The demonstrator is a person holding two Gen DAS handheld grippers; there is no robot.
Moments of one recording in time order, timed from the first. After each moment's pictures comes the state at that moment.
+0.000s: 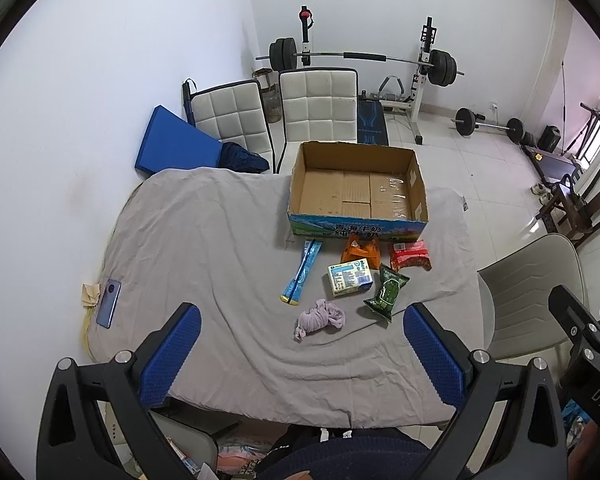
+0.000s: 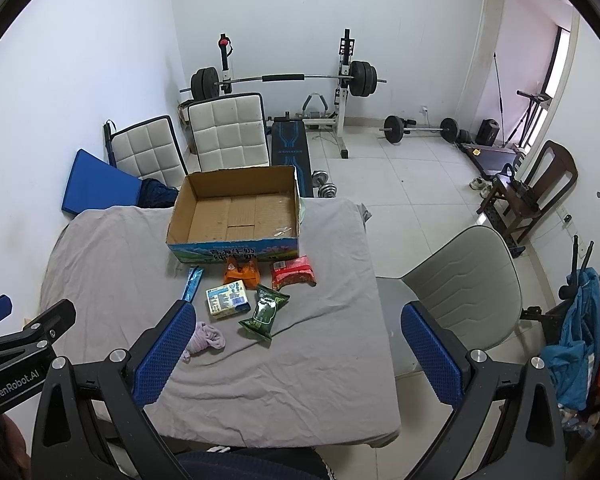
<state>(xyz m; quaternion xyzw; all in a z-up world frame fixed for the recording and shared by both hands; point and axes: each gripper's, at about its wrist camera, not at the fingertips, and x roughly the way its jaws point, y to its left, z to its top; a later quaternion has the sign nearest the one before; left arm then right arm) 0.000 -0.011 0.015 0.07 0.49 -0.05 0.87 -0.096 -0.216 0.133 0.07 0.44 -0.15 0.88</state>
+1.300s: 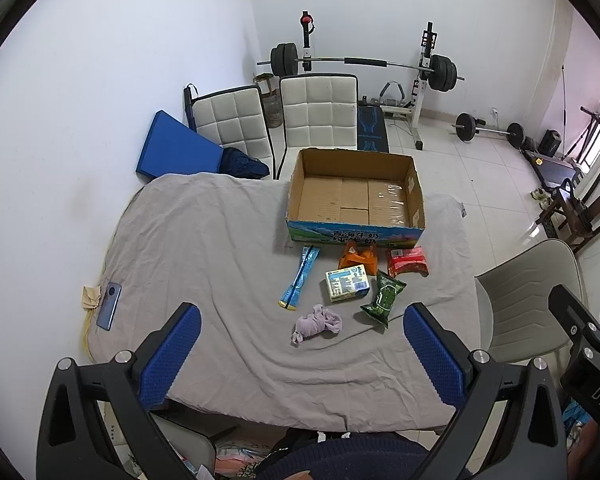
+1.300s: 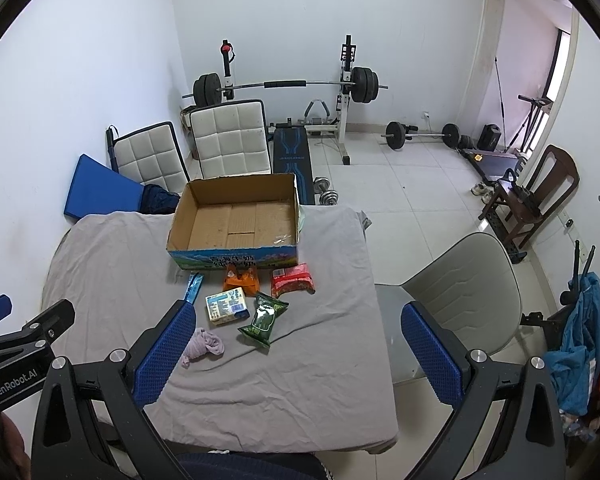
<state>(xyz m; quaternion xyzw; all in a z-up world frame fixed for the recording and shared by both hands) 0.001 -0.011 0.022 0.06 0.48 -0.05 0.87 -0.096 -0.220 0.139 0.07 0.43 -0.15 0.89</state>
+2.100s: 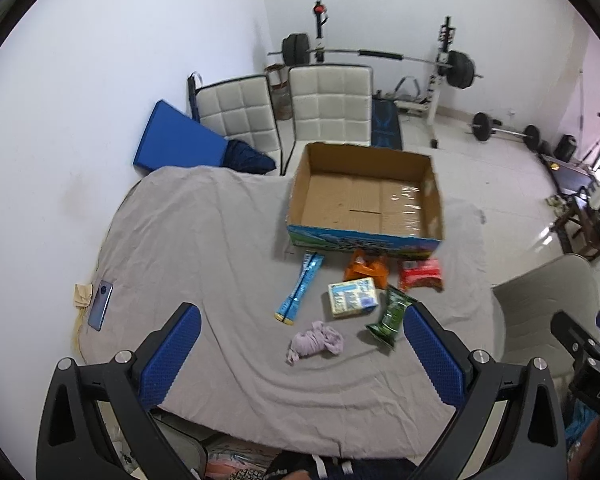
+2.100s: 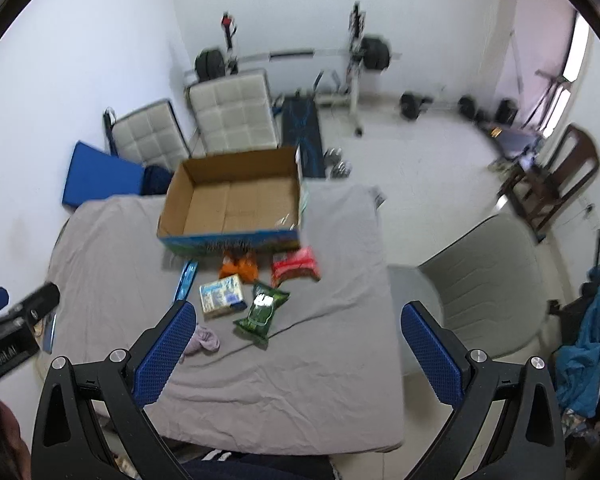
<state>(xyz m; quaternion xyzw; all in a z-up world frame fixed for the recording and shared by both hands) 0.066 -0.033 -0.031 0.06 0.49 -0.01 0.87 -0.032 -0.273 0.068 0.10 0.49 -0.11 0.86</state>
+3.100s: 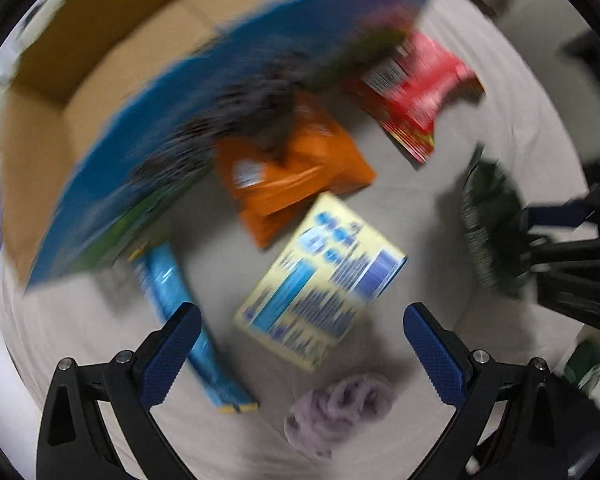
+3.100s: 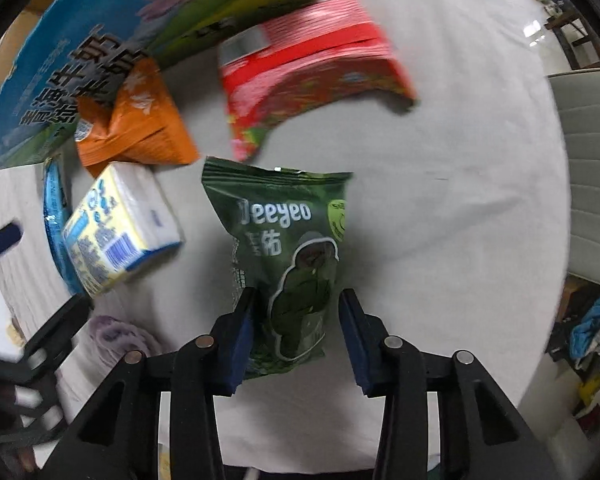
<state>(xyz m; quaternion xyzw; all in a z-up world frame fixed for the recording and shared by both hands) 0.210 -0.154 -0.373 0.34 0.64 -0.30 0.62 0.118 -0.276 -0.336 0.20 0.74 -0.11 0.63</state>
